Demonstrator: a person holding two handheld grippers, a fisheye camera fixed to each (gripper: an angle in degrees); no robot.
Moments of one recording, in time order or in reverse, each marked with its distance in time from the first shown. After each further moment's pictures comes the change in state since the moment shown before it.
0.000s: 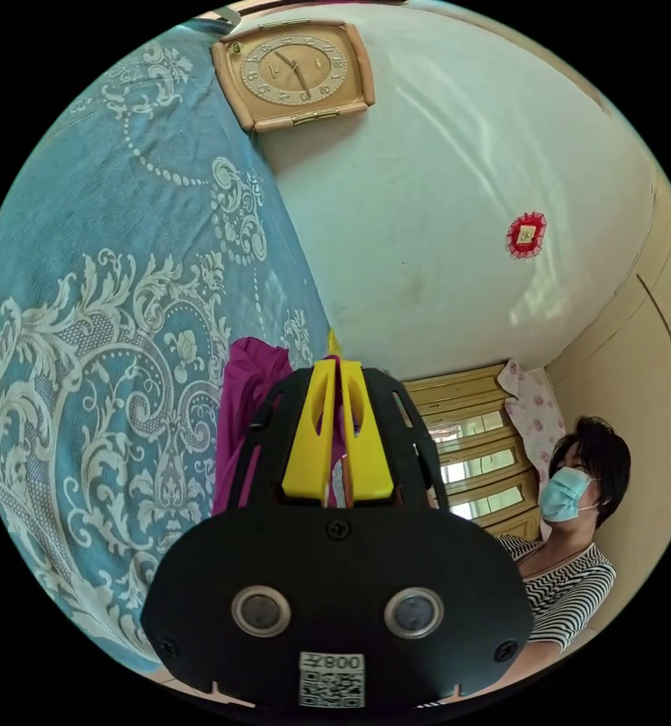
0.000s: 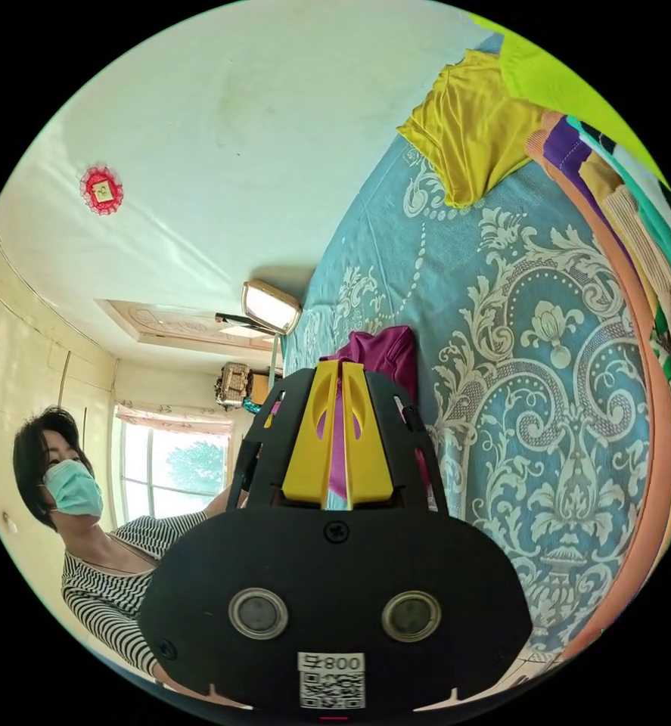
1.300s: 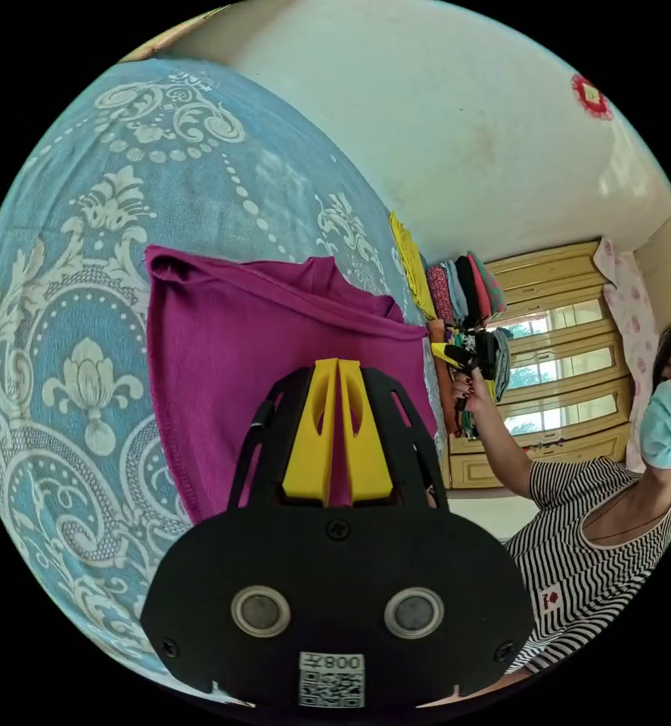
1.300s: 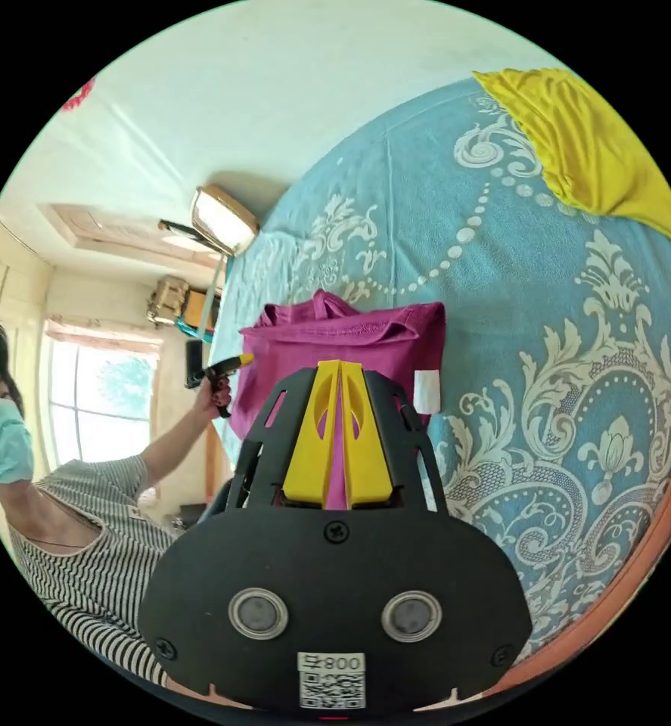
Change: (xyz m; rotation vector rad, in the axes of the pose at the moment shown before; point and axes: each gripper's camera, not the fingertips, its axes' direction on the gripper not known) left arm 0.030 -0.146 0.285 -0.461 -0.349 0.210; right arm -0.152 -0.168 0.178 -0.287 0.273 -0.195
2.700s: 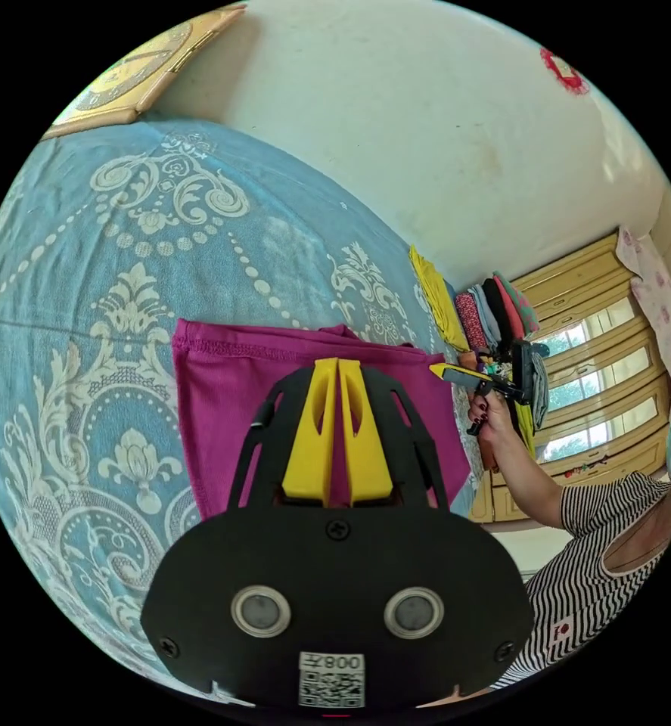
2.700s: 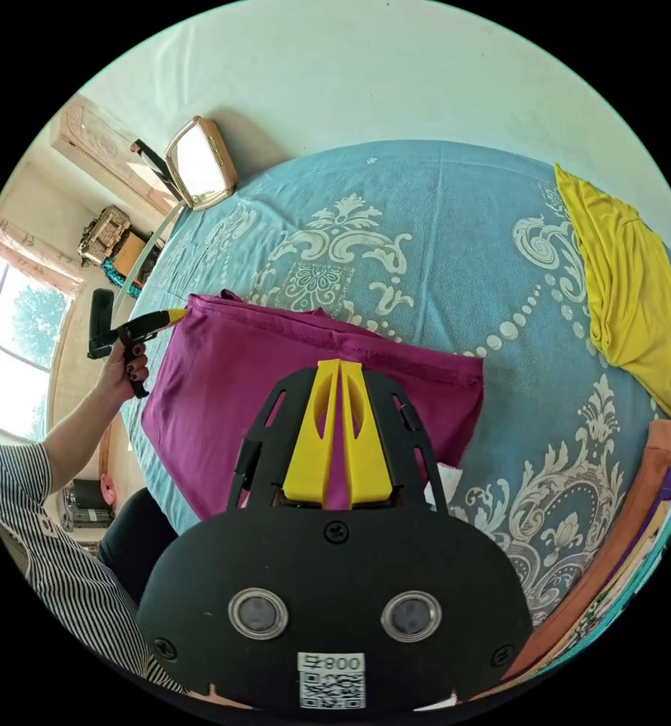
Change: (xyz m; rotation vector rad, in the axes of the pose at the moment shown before) left arm 0.035 0.033 -0.021 0.132 -0.195 0.048; right arm -0.106 0.019 0.094 -0.017 0.405 -0.233
